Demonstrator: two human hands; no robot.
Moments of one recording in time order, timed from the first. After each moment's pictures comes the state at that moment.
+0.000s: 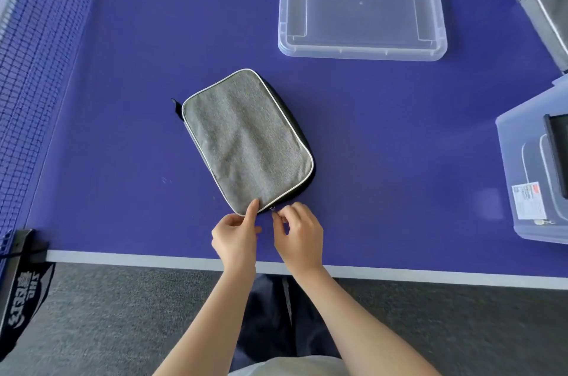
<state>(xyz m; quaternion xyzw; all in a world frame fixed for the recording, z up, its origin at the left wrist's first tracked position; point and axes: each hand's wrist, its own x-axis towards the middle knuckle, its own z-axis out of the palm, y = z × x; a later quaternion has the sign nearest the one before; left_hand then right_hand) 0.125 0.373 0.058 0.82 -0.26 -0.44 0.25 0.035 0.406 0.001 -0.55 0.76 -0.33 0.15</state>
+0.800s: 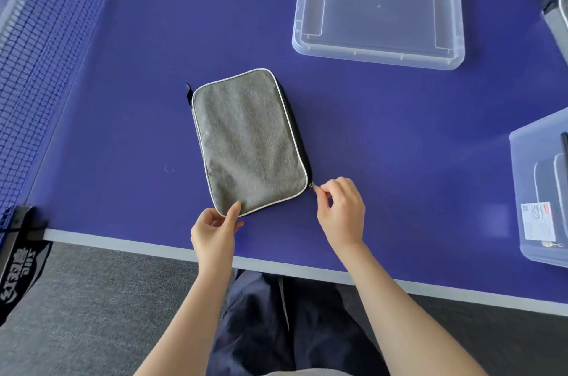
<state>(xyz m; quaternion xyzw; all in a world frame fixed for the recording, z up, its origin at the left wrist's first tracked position) 0.157 0.380 0.046 0.78 -0.27 -0.46 0.33 -0.047 0.381 0.000 -0.58 0.75 -0.31 0.09</state>
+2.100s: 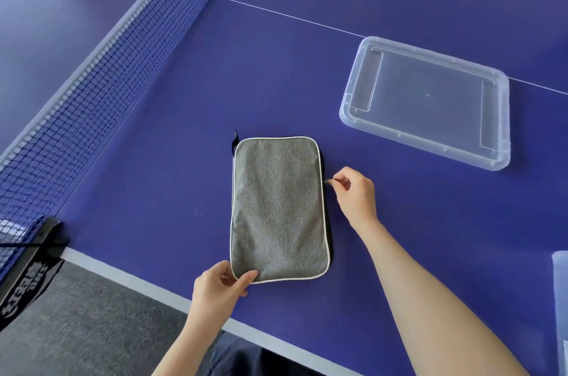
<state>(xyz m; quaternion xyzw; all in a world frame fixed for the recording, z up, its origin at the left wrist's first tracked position) 0.192 0.358 0.051 0.78 -0.37 -0.47 0.17 -0.057 0.204 0.020 -0.58 0.71 -0.27 0.29</state>
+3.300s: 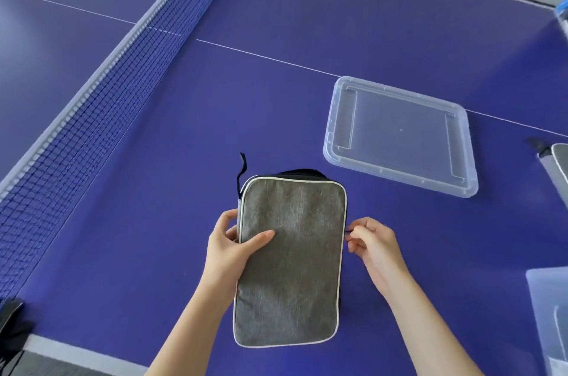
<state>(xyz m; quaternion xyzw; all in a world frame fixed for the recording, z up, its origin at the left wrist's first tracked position) 0.180 0.219 0.110 0.62 -0.27 -0.64 0.37 -0.061 0.223 0.093 -0.23 0.72 -0.40 0.52</state>
